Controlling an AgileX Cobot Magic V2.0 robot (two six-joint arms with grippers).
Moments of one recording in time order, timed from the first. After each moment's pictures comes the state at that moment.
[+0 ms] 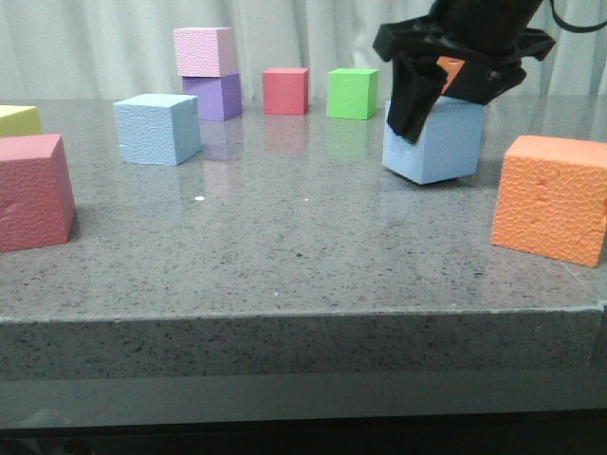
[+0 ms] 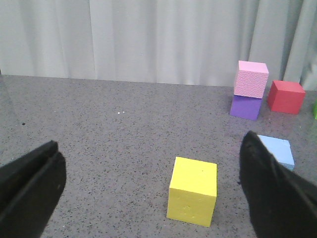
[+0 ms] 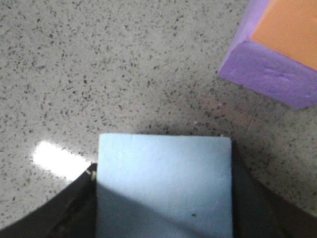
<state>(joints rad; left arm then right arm) 0.02 0.59 -0.64 0.05 0.29 -0.09 0.30 1.75 -1.45 0.17 0.75 -0.15</state>
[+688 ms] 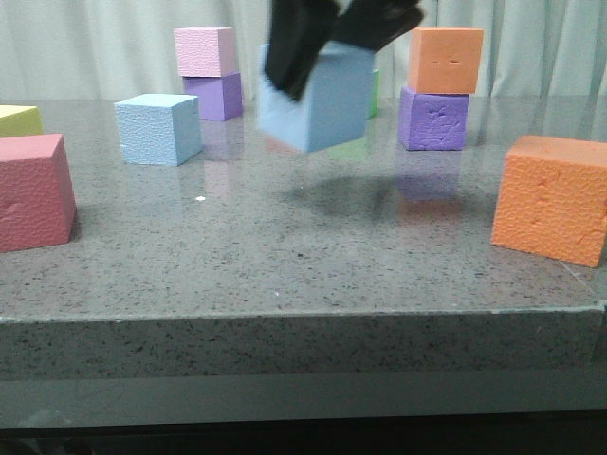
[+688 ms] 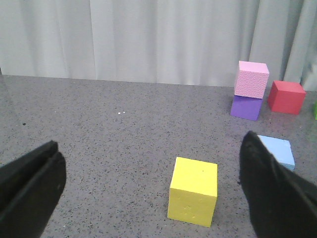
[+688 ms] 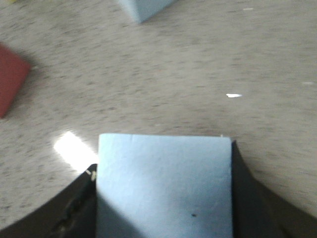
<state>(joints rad) 0.02 0.59 -0.64 0.05 0.29 -0.09 0.61 1.66 -1.45 0.18 0.75 -0.16</state>
